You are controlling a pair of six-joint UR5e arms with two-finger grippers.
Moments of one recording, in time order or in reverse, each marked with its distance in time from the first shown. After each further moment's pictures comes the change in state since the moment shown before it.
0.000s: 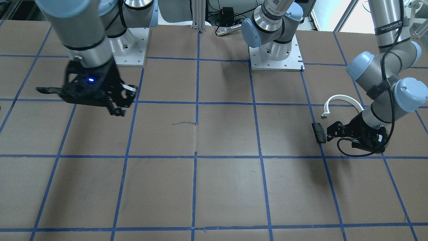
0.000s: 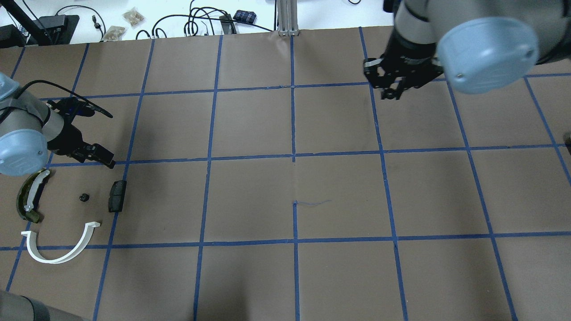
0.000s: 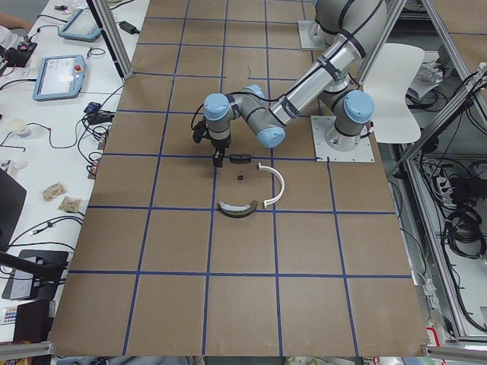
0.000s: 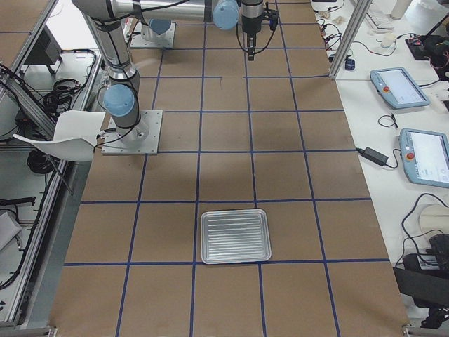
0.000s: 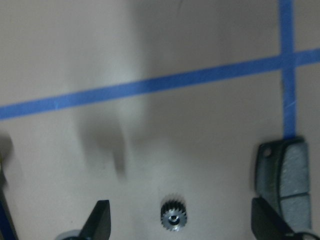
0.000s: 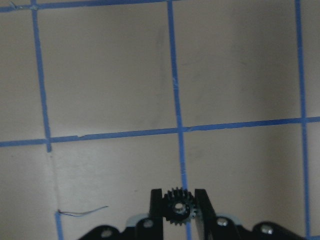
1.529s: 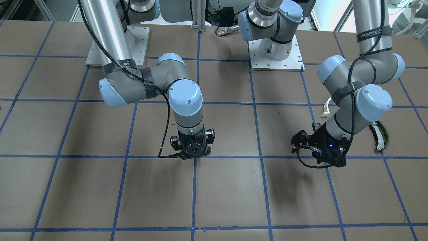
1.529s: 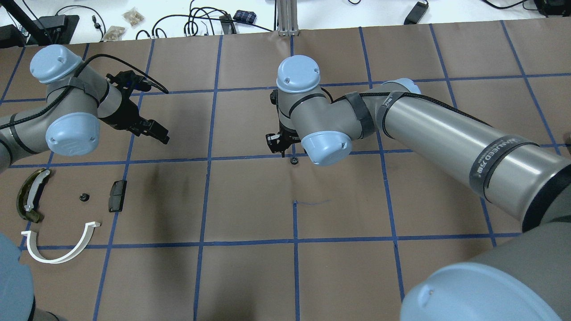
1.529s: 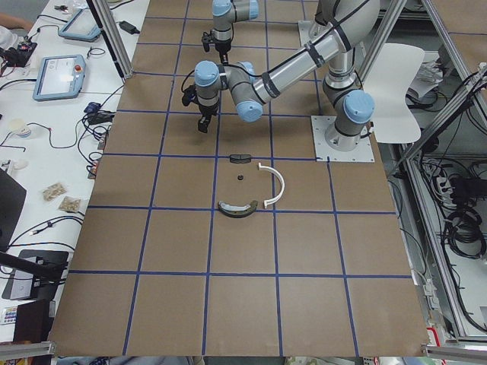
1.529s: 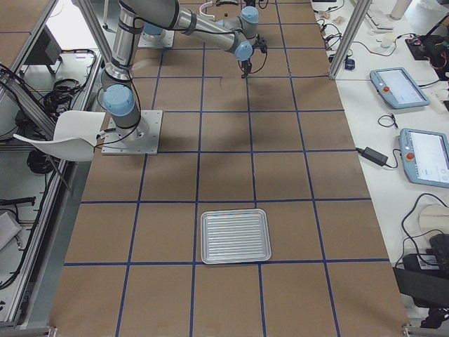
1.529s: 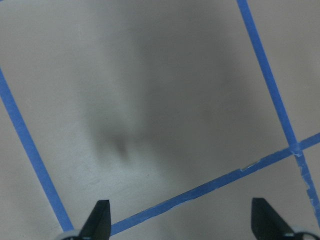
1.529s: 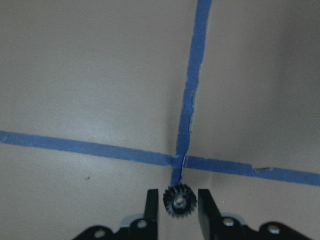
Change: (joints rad) left arm -0.225 -0.020 0.052 0.015 -0.098 -0.118; right arm 0.201 0.351 0.082 -0.379 0.083 -0.110
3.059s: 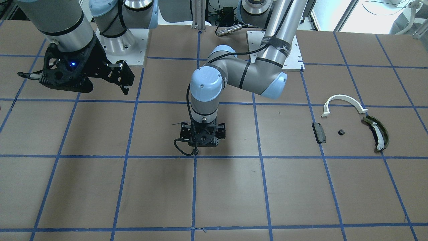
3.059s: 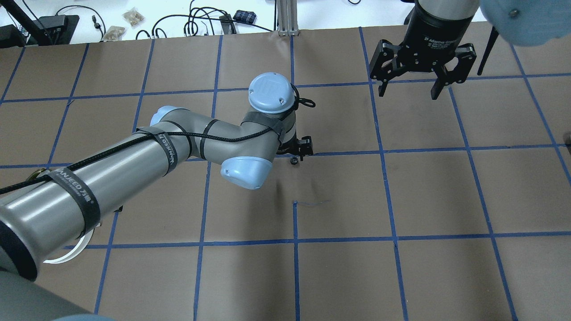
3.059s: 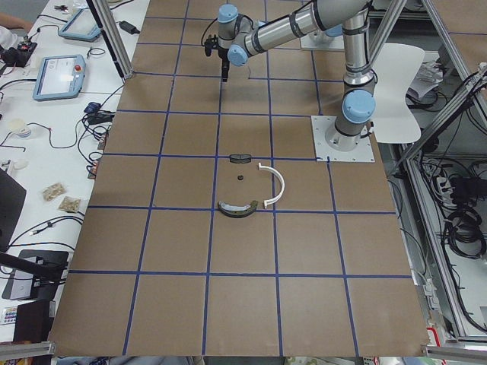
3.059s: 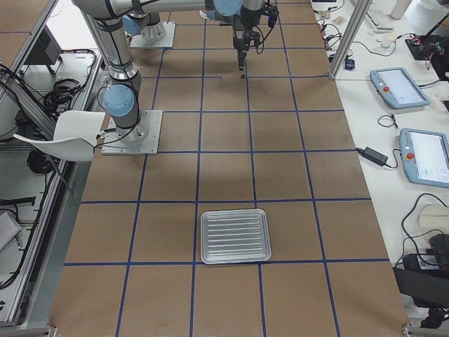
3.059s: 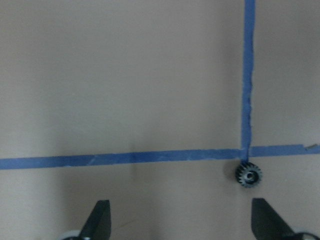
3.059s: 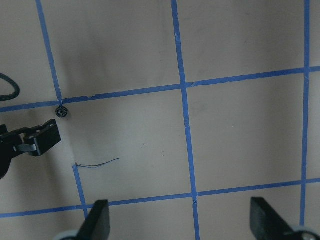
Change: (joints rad) left arm -0.689 -0.150 0.099 0.103 0.170 -1.052; right arm -0.325 -0.420 -0.176 0.708 -0.020 -0.024
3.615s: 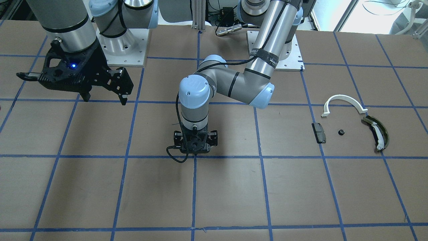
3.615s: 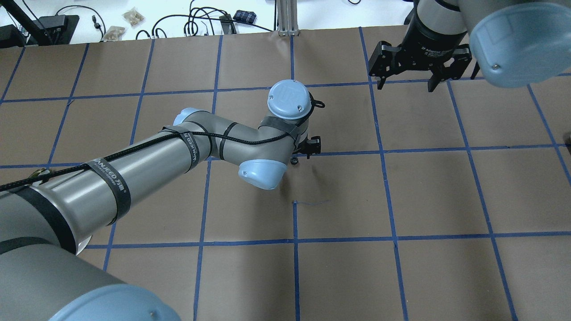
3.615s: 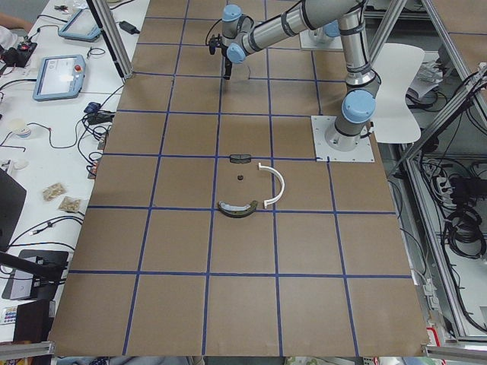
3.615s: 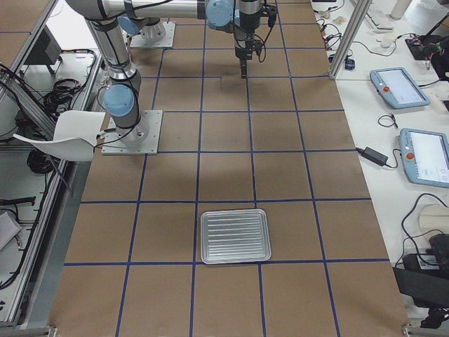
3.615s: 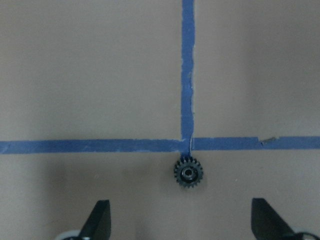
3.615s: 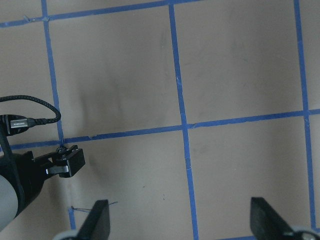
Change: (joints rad) left arm -0.023 -0.077 0.052 0.054 0.045 -0.039; right arm 0.002 -0.028 0.084 -0.235 -0.027 -0.005
